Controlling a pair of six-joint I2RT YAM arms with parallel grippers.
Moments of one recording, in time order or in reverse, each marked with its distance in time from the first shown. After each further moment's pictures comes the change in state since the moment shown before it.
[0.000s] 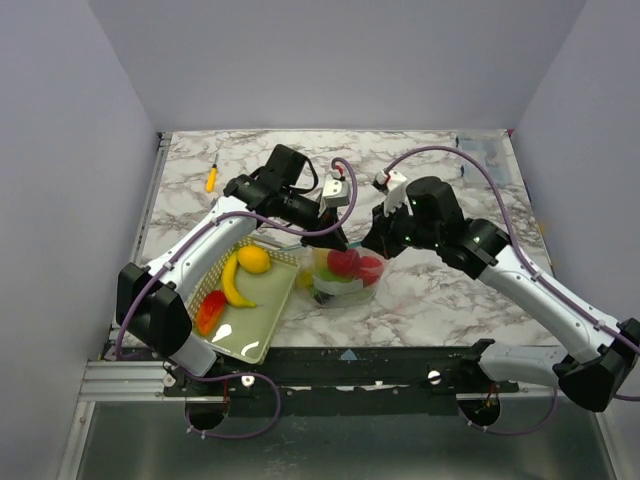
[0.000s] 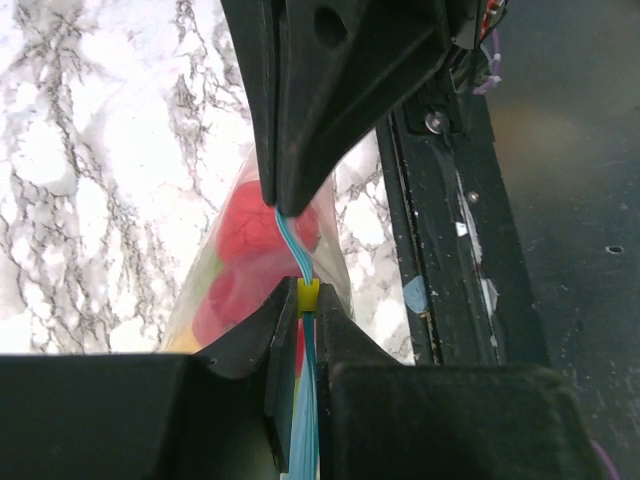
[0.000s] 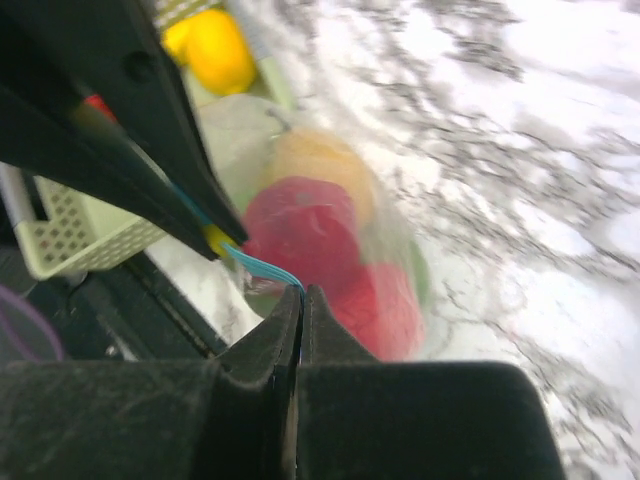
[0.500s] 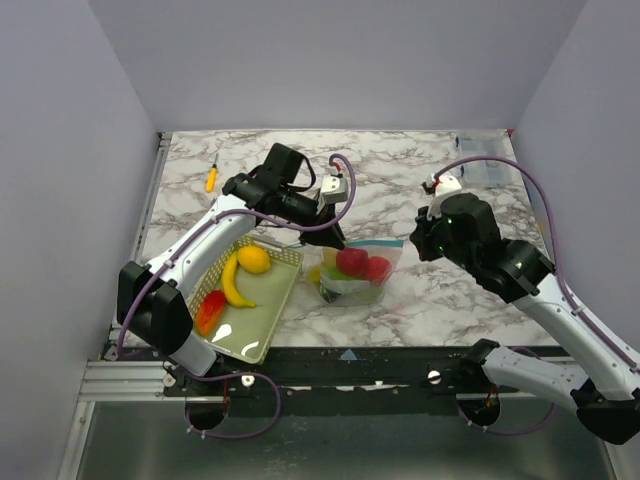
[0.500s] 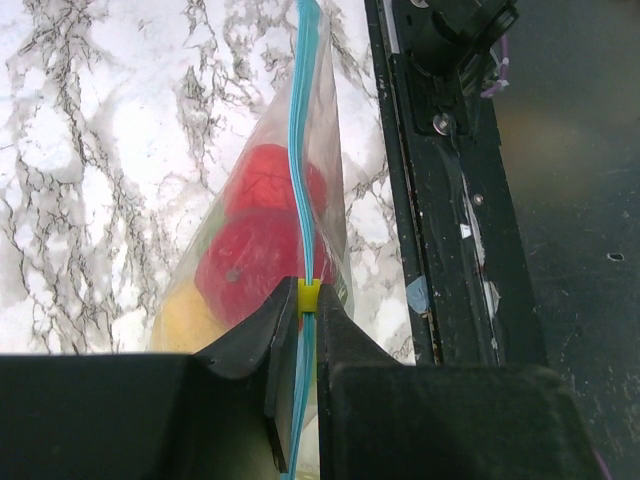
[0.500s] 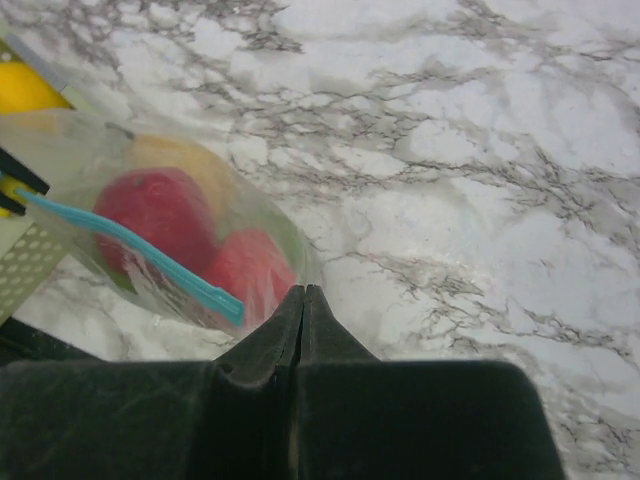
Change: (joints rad) left arm 0.013 0.011 0.000 0.020 -0.012 -0.030; right arm -0.014 -0.241 -0.062 -0.146 0.465 0.092
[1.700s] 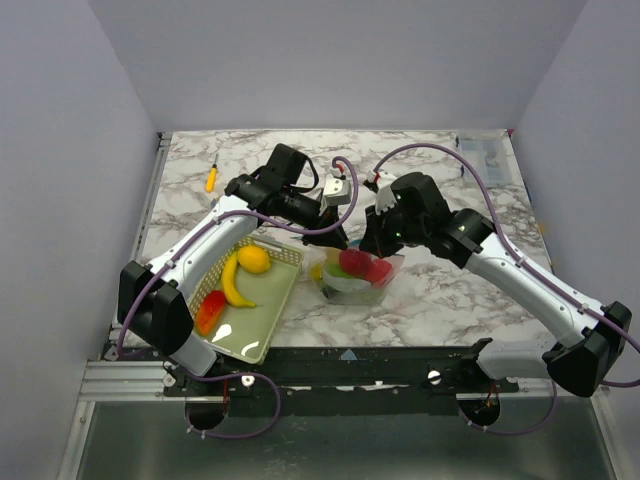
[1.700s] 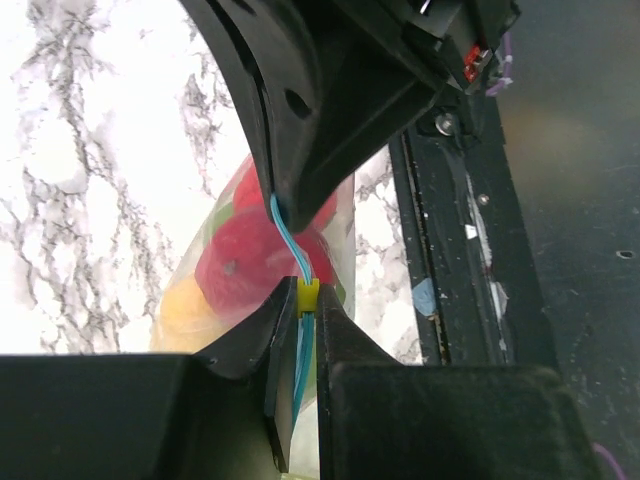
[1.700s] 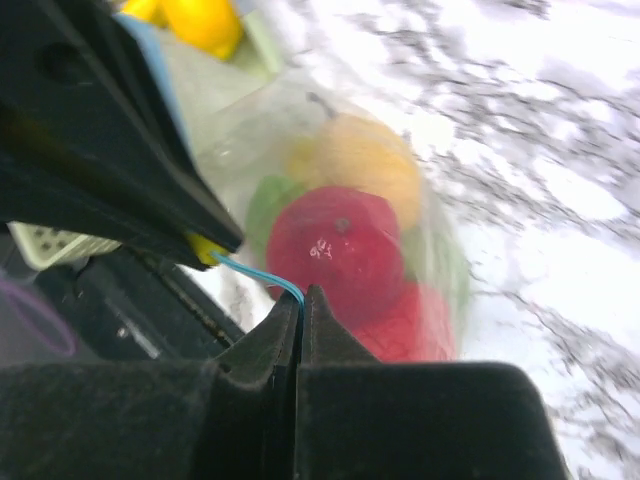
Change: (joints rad) left arm -0.003 0.000 0.000 -0.007 0.009 0.010; right arm 0.015 0.336 0.126 0.052 -0.465 -0.057
